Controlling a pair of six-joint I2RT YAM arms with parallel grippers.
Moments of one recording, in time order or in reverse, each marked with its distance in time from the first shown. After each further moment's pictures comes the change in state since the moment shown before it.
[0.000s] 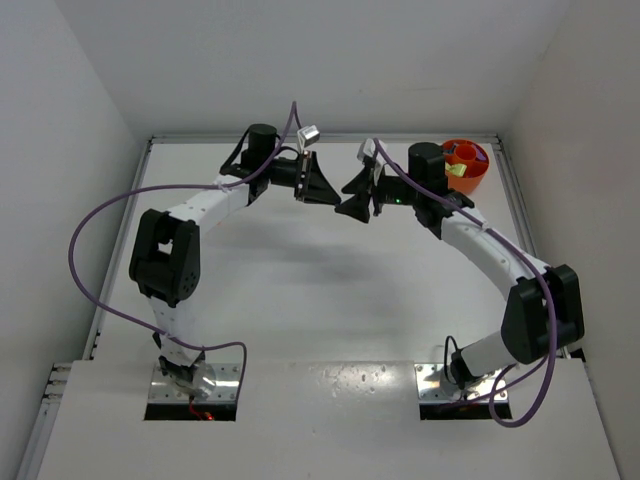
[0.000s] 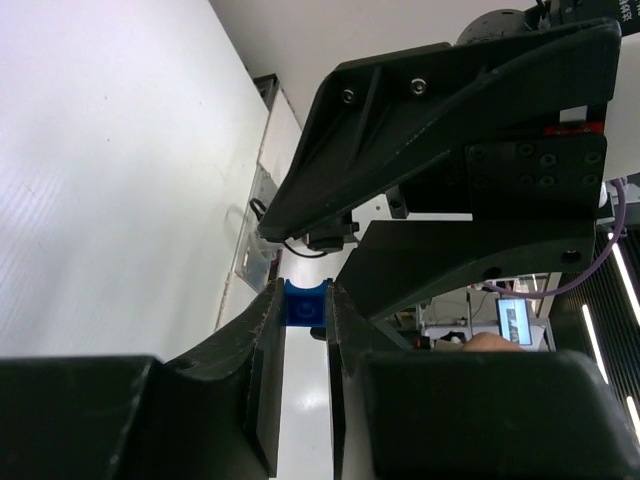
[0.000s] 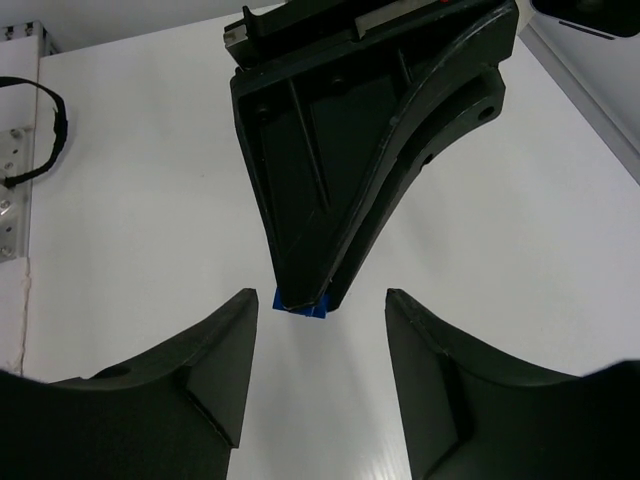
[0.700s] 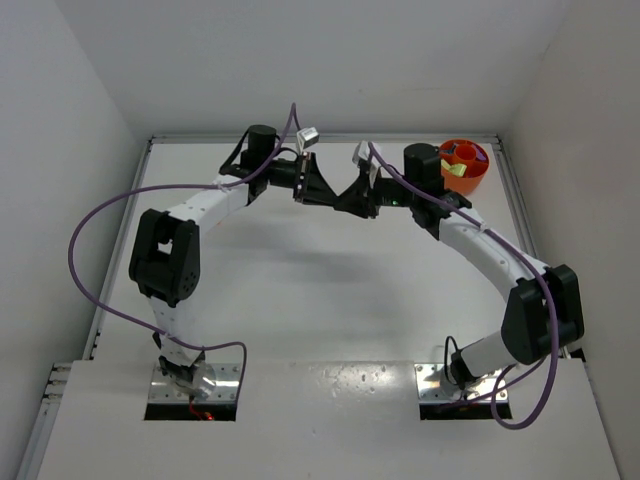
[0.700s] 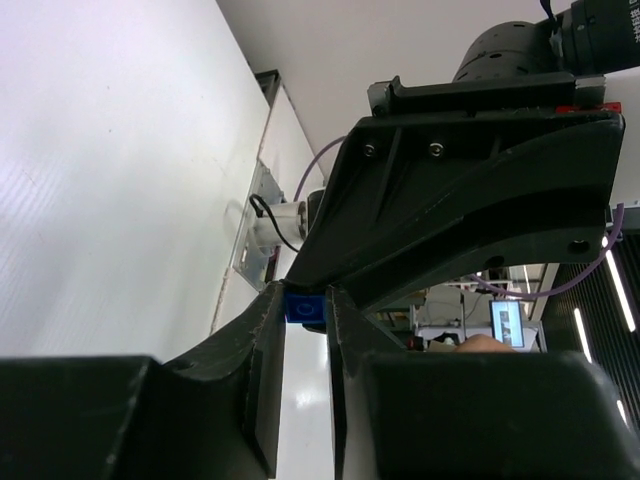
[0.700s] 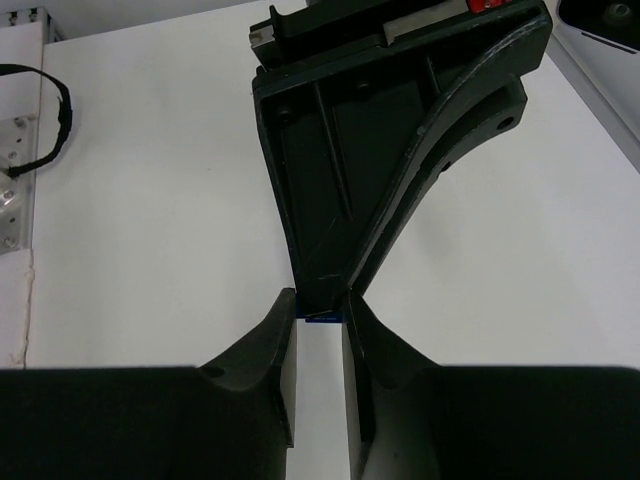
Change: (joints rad) left arm 0.004 0.000 -0.001 -0.036 0.001 0.010; right arm 0.027 0.000 0.008 -0.032 0.011 -0.023
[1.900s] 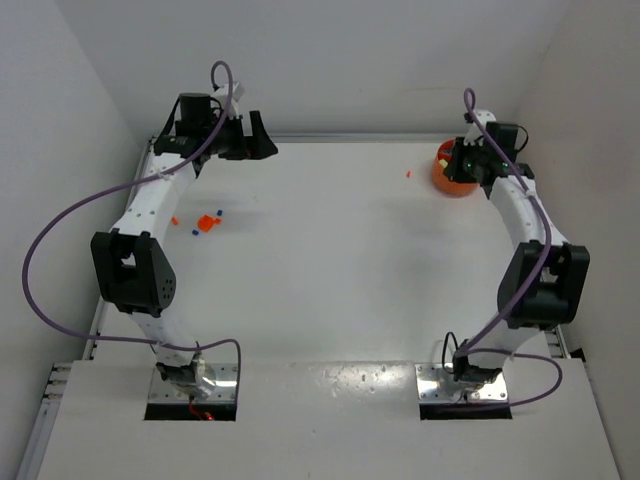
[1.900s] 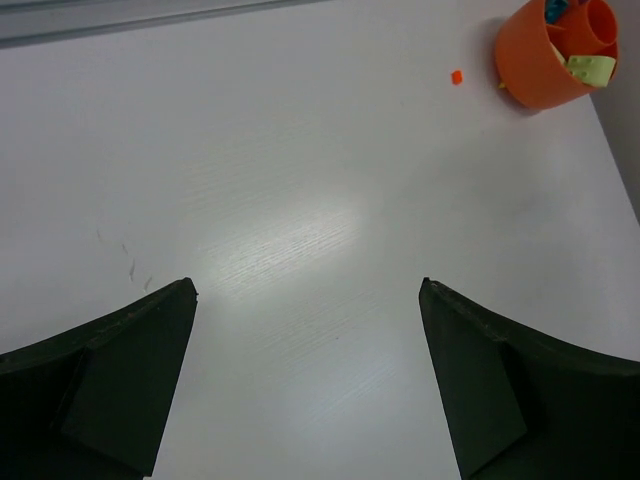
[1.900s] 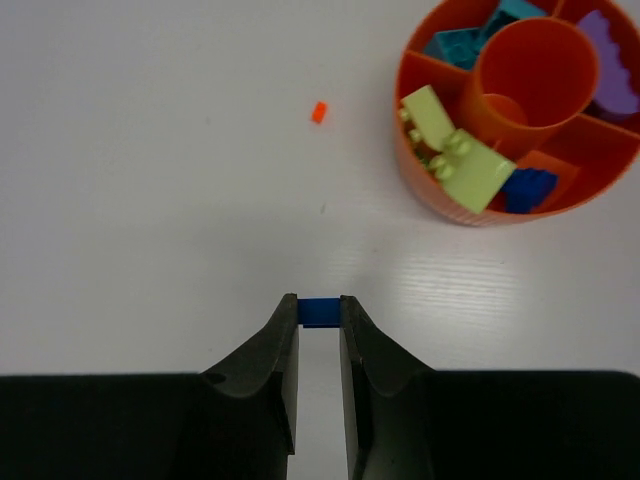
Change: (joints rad) left arm 0.261 -0.136 0.206 -0.434 -0.766 0.630; right arm -0.476 0.150 0.199 -0.325 0.627 0.271
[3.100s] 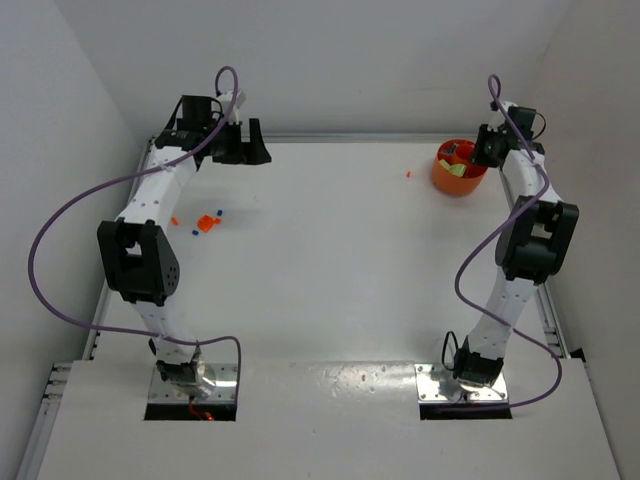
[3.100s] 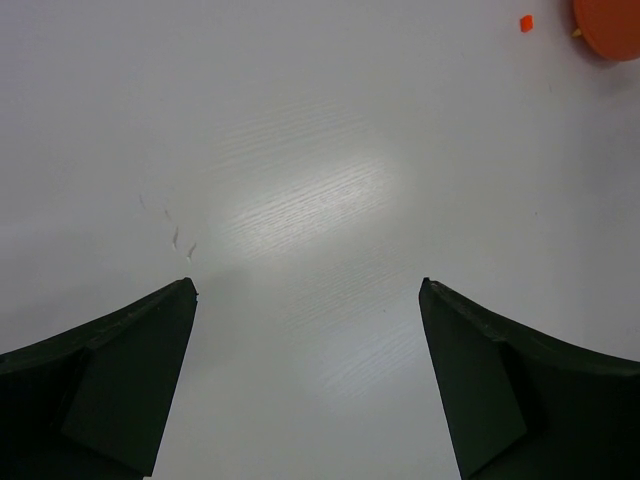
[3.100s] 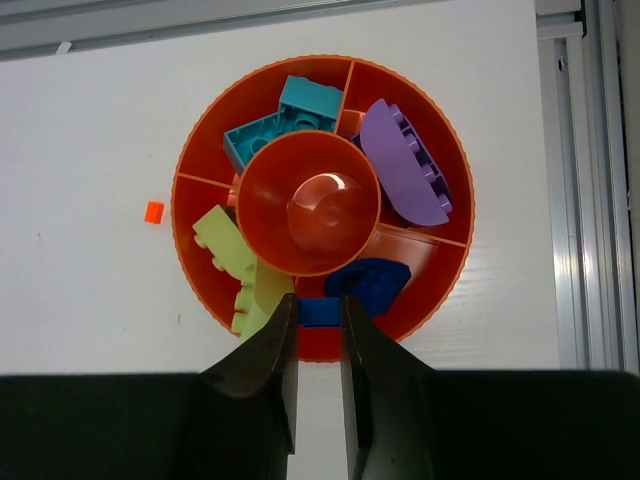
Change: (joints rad) left arm 0.025 0.085 0.075 -0.140 -0.037 0.123; right arm -0.175 0.444 0.428 -0.035 0.021 -0.007
